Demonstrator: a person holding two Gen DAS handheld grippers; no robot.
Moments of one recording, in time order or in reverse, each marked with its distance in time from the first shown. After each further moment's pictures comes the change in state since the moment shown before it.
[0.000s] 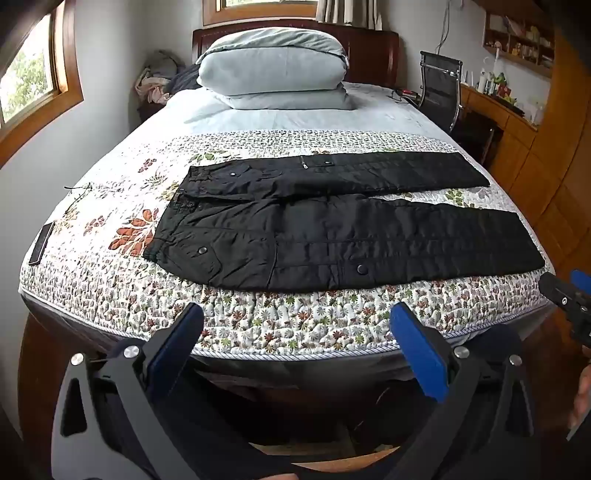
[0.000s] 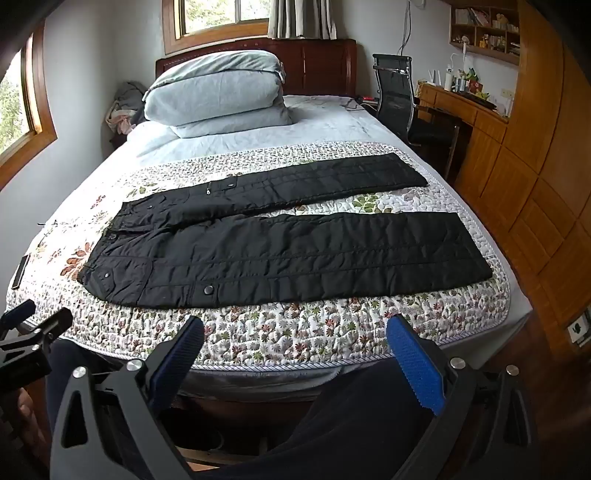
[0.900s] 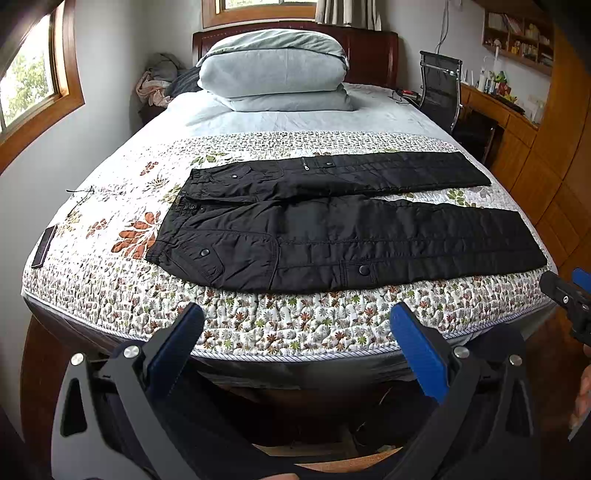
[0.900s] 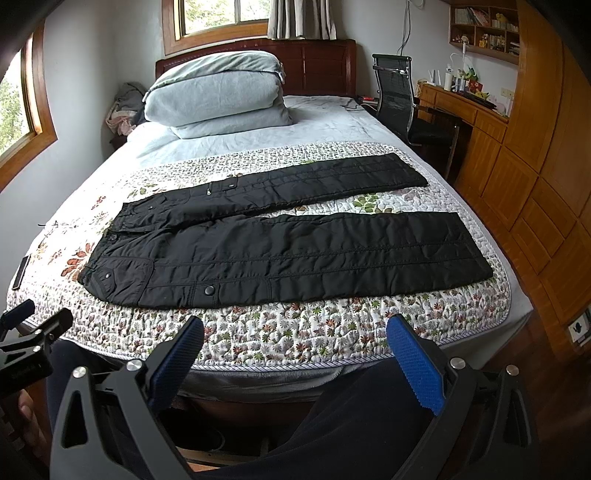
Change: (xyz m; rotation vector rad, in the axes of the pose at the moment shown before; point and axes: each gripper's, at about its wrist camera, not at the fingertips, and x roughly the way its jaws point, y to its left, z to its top) left arm -0.003 0.002 0.000 0.006 -0.010 0.014; right arm -0.001 0.001 0.000 0.000 -0.002 0.005
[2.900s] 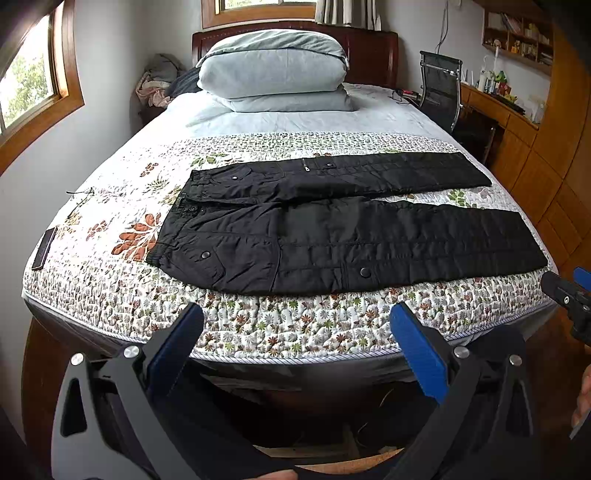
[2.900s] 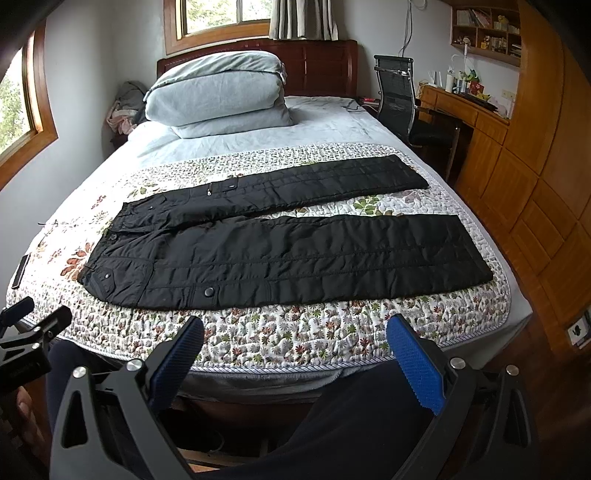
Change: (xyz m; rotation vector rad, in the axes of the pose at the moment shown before) left arm 0.002 -0.001 0.005 0.006 0.003 0.003; right arm 0.003 0.002 0.002 -0.007 0.000 -0.003
